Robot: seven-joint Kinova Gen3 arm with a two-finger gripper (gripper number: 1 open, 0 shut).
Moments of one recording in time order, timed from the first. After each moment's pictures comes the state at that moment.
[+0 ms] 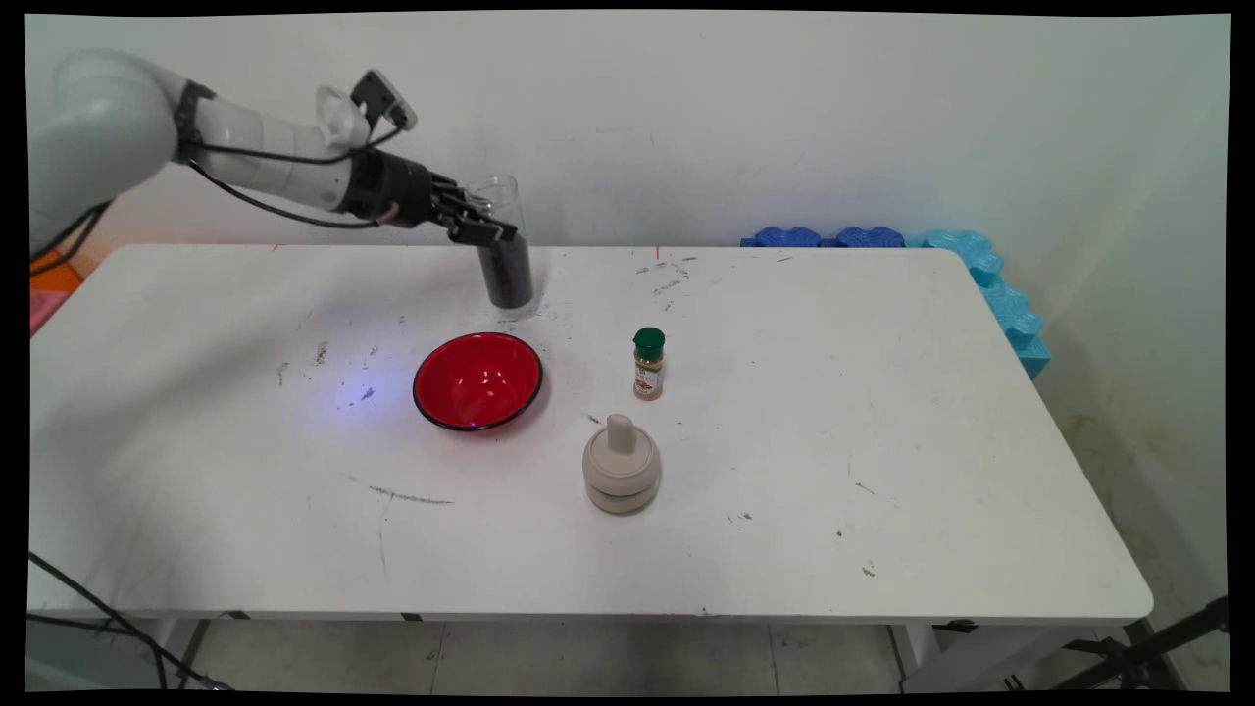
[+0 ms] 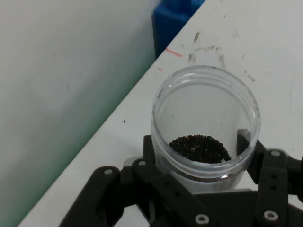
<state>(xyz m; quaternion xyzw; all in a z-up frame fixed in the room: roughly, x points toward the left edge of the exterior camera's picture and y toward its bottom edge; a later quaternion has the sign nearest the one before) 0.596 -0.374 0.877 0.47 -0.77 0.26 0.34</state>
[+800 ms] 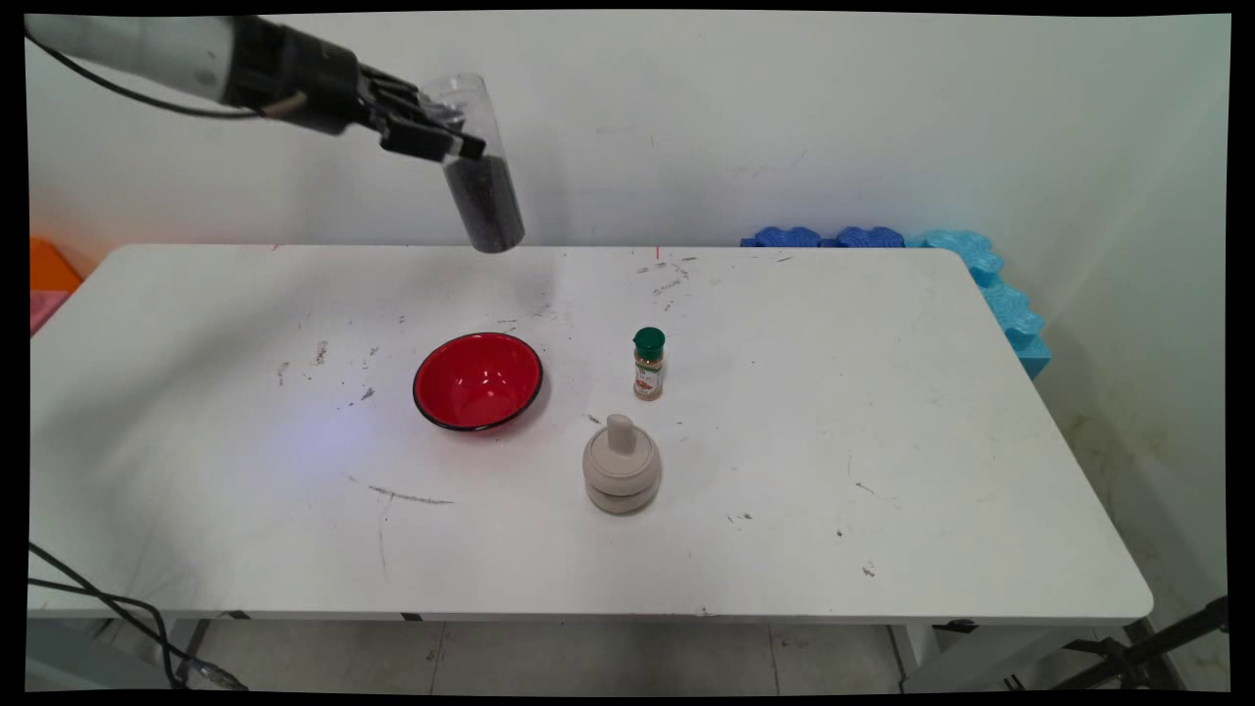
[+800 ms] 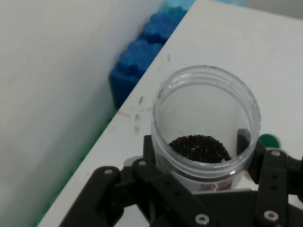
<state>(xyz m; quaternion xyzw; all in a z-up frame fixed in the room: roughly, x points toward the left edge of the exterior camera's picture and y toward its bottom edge) 0.593 -0.320 1.010 0.41 -0.78 0.24 0.40</state>
